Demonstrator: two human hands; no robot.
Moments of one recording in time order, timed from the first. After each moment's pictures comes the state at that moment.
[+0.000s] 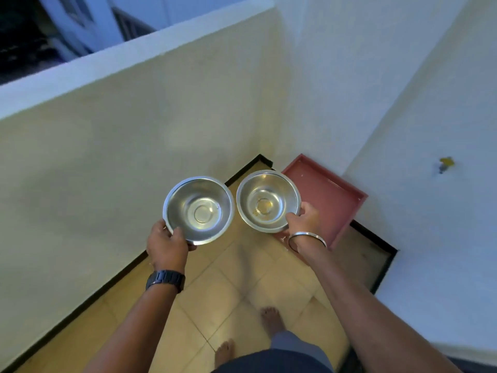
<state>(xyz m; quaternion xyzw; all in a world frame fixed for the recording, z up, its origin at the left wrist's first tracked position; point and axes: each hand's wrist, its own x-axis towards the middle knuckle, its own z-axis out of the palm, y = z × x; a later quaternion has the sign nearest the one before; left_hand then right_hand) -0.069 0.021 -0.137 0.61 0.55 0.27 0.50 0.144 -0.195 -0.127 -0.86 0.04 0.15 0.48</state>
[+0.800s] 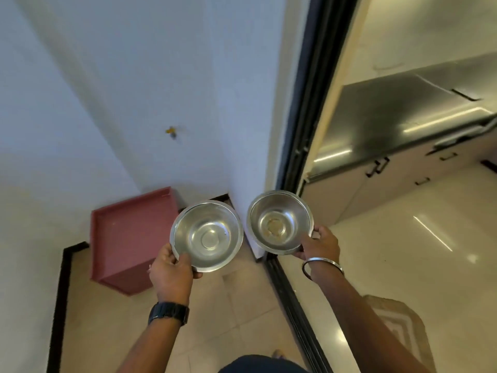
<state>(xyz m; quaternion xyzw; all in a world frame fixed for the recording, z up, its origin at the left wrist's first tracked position) -0.010 -0.304 -0.094 0.78 0.11 -0.04 0.61 -0.125 -0.591 -0.083 -0.58 0.52 -0.20 0.60</state>
